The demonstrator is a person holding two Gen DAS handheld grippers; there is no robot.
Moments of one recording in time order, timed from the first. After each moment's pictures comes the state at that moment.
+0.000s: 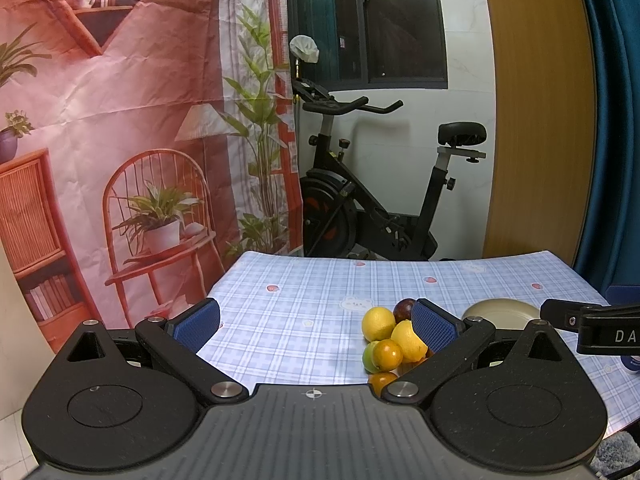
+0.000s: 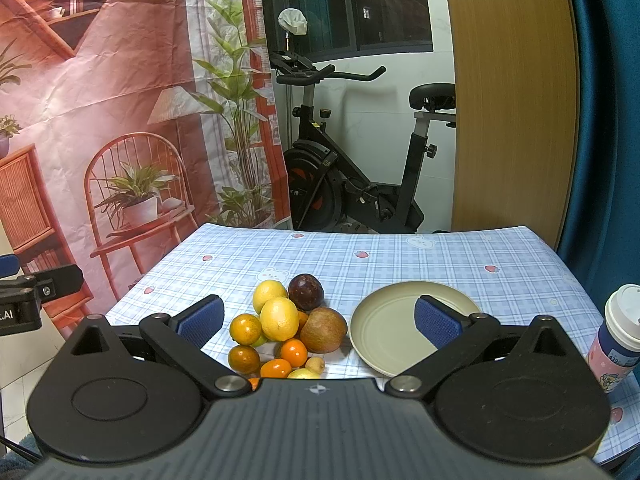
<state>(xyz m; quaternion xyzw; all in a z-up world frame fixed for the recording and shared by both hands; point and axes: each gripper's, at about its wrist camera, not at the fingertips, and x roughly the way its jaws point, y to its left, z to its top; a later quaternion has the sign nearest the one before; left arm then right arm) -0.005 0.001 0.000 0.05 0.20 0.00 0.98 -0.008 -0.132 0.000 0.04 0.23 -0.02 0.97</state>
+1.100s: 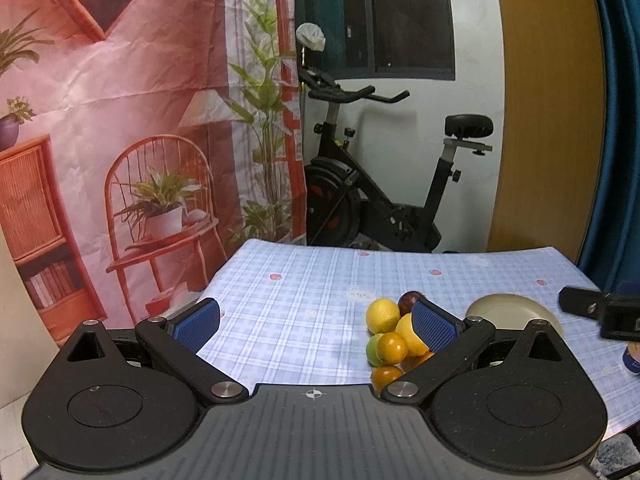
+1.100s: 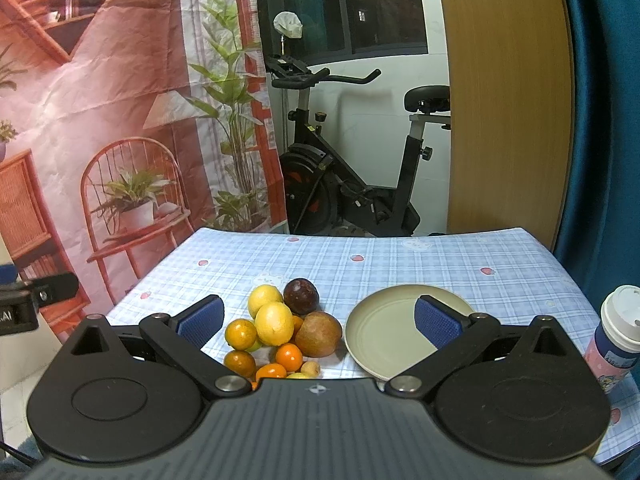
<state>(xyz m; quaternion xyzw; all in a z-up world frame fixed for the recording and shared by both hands) 0.007 0.005 -0.004 0.04 0.22 0.01 0.97 -0.006 -0.140 0.005 0.05 0.22 -0.02 0.97</state>
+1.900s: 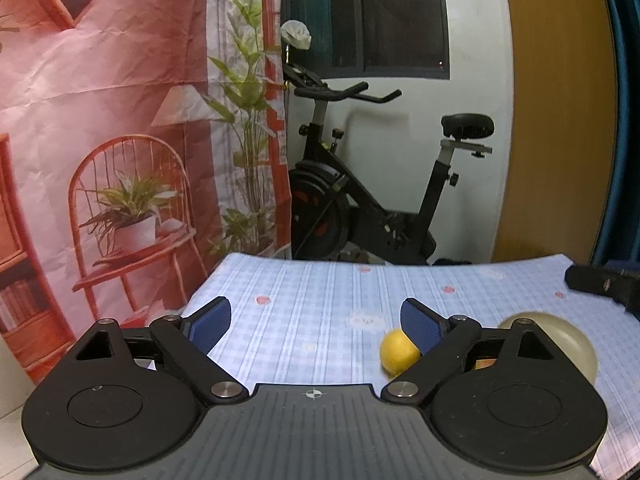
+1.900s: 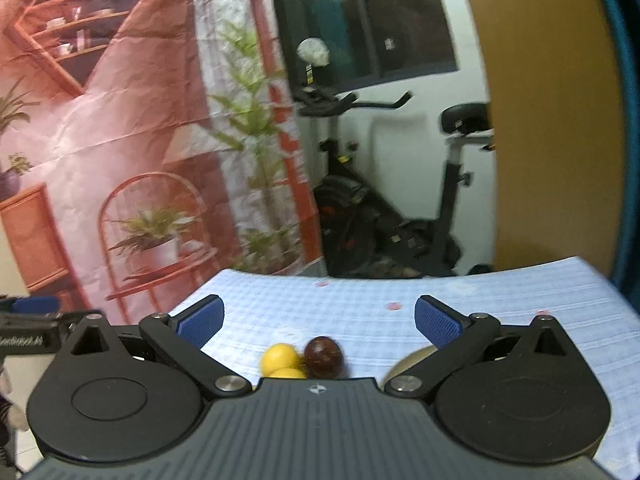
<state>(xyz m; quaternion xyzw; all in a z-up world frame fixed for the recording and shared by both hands) 0.098 0.029 -0.030 0.04 0.21 -0.03 0.98 0.087 -0.163 -0.024 0.07 0.18 0.05 0.98</state>
